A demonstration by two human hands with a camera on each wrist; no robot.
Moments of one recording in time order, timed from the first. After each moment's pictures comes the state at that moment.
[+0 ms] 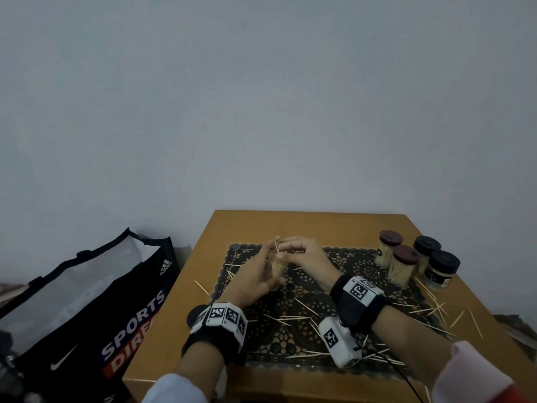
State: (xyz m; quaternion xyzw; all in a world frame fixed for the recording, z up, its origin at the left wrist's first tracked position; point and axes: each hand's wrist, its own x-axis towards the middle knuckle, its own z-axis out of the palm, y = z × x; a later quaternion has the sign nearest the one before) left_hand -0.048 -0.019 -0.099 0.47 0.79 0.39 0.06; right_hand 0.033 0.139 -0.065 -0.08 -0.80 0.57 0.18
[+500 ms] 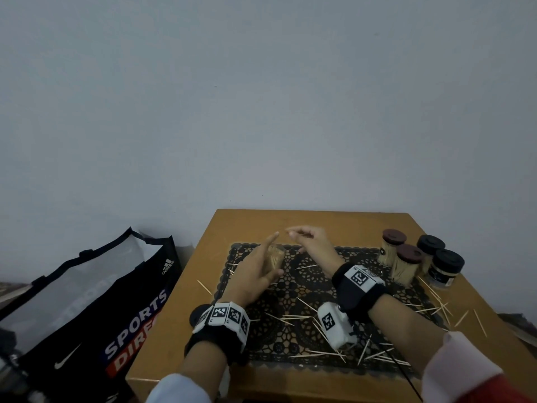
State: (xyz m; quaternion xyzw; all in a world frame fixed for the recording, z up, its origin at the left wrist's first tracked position) left_hand -0.045 -0.020 -0.096 0.44 0.81 0.38 -0.01; right_hand 0.018 0.154 -0.057 -0.11 -0.79 0.56 0.22
